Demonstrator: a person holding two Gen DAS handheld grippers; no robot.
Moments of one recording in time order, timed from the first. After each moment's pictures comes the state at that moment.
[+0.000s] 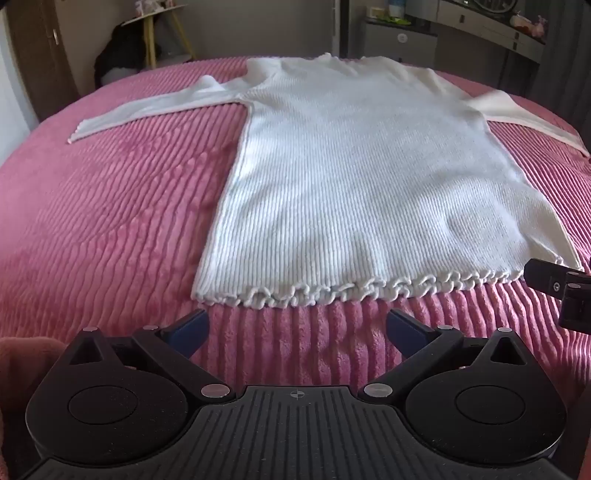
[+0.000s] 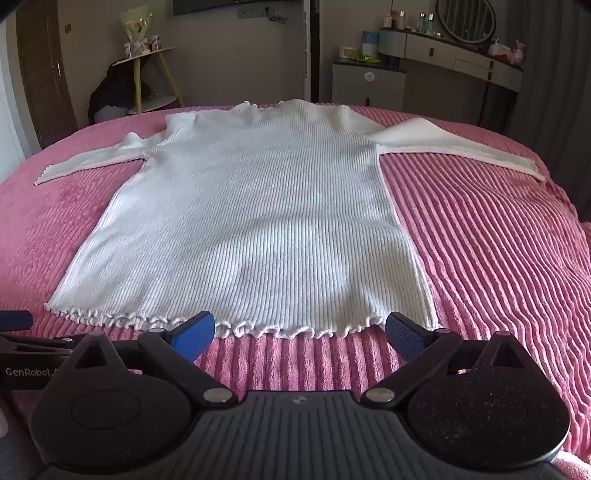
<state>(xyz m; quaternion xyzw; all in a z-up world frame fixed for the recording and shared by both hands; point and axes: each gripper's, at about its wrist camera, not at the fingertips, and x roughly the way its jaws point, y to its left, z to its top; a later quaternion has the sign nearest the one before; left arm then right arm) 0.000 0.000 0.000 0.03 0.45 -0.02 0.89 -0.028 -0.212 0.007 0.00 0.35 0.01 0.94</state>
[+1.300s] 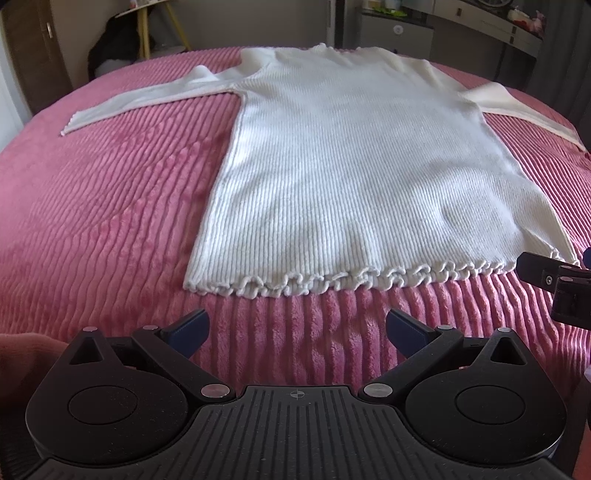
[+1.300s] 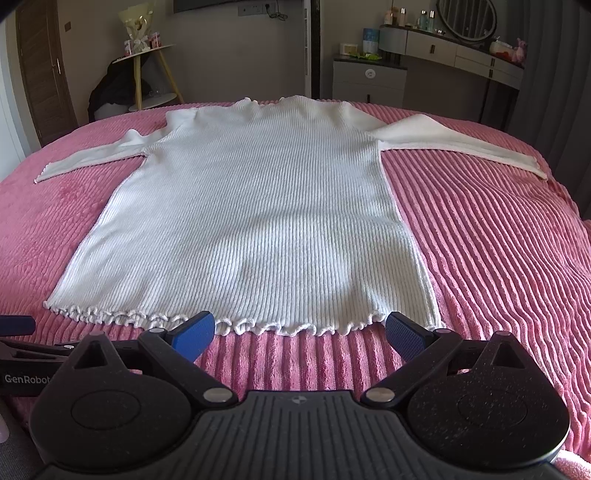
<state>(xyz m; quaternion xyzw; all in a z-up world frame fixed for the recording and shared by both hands) 0.002 -0.002 -0.004 0.02 0.46 -0.03 0.88 -0.026 -0.213 0.003 0.01 0.35 0.01 0.93</state>
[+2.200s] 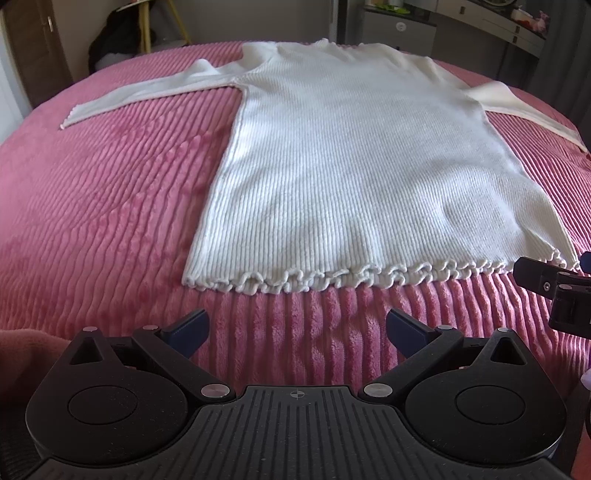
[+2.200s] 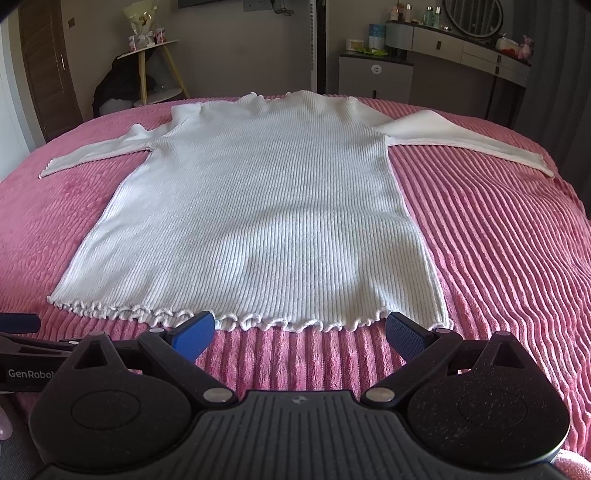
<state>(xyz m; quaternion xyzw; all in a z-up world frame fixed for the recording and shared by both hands) 0.002 0.000 -0.007 0.02 0.47 -0.03 0.88 -0.023 -0.210 0.001 0.01 0.36 0.02 0.93</state>
